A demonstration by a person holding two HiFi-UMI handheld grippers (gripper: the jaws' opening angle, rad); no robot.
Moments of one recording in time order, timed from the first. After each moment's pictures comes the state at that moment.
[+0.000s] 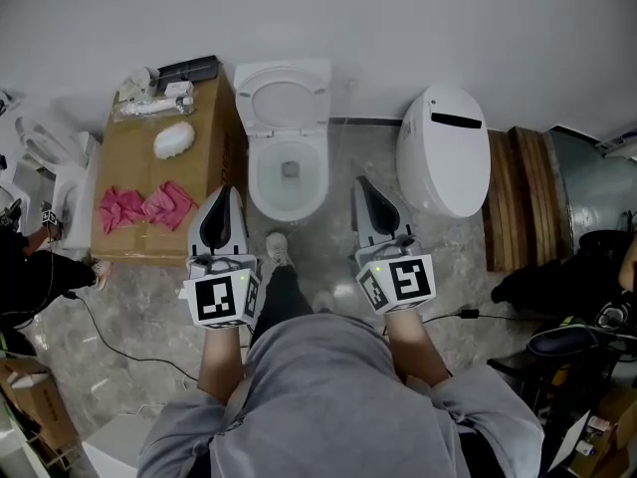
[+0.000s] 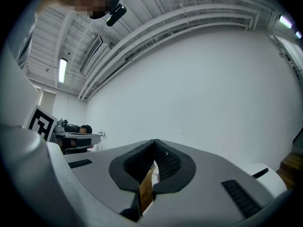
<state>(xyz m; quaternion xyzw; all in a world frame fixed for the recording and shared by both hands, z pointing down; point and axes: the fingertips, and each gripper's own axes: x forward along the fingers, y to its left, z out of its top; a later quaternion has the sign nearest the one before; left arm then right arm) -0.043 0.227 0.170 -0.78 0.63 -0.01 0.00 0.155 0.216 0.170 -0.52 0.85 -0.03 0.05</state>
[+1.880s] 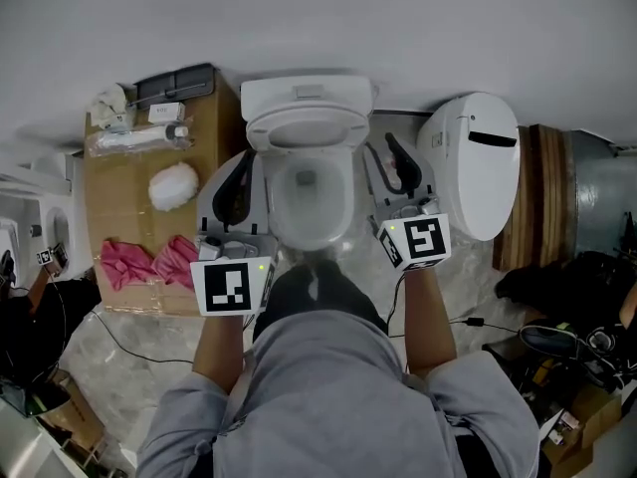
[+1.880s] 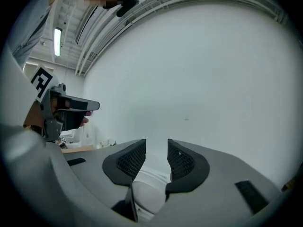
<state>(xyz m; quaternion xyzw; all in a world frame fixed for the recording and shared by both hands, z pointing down) -0.099 -0.114 0.206 -0.83 0.56 -0.03 -0.03 0.078 -0.137 0.264 -0.52 0.85 -0.02 -0.08</state>
